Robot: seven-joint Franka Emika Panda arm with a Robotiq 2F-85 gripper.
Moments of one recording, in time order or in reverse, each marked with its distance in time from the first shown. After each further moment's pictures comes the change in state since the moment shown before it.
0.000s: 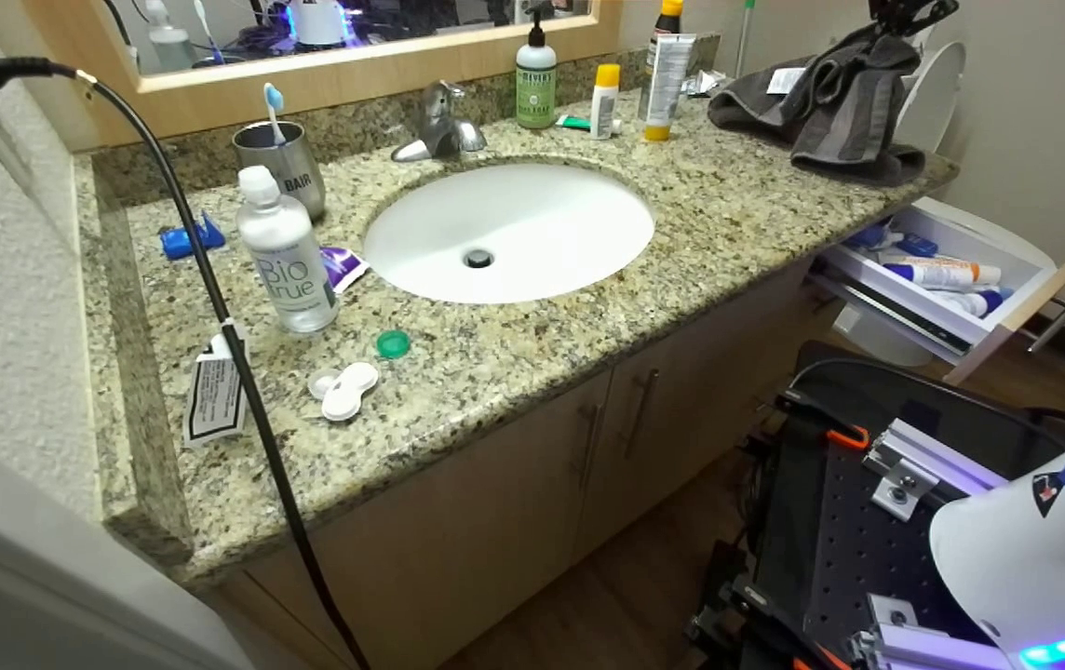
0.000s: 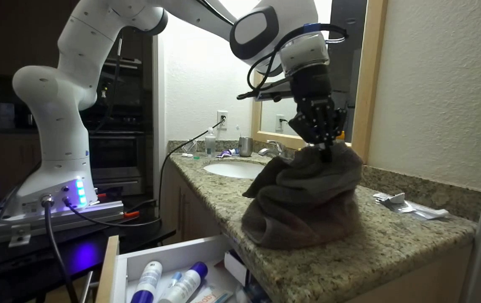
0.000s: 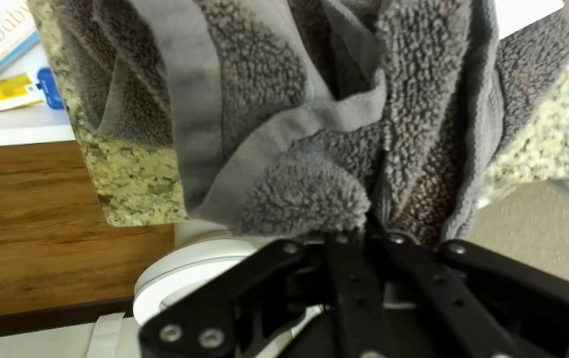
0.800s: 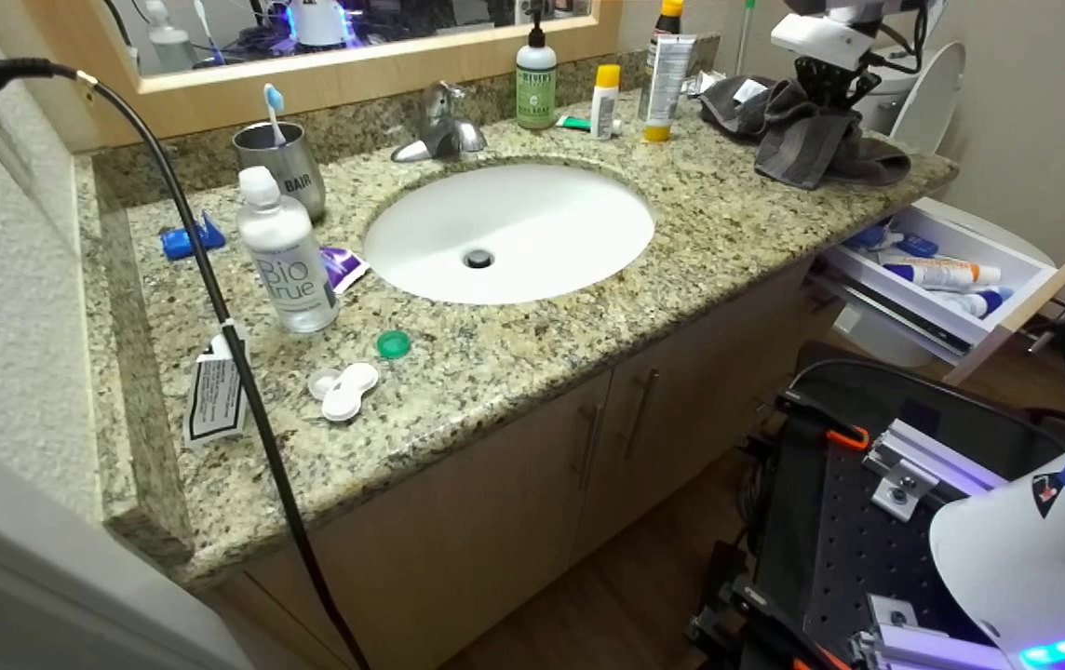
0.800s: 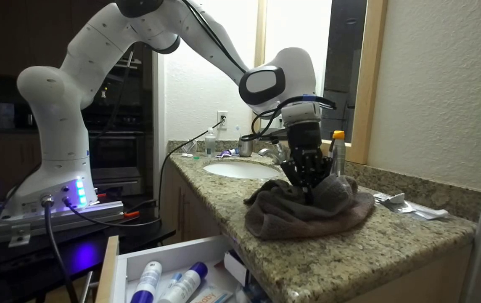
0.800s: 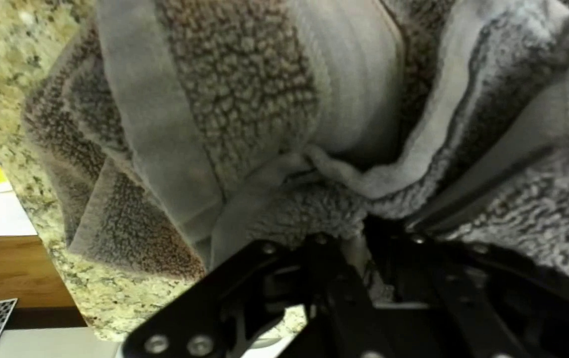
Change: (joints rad) arm 0.107 0.161 0.004 -0.031 -0.073 0.057 0.163
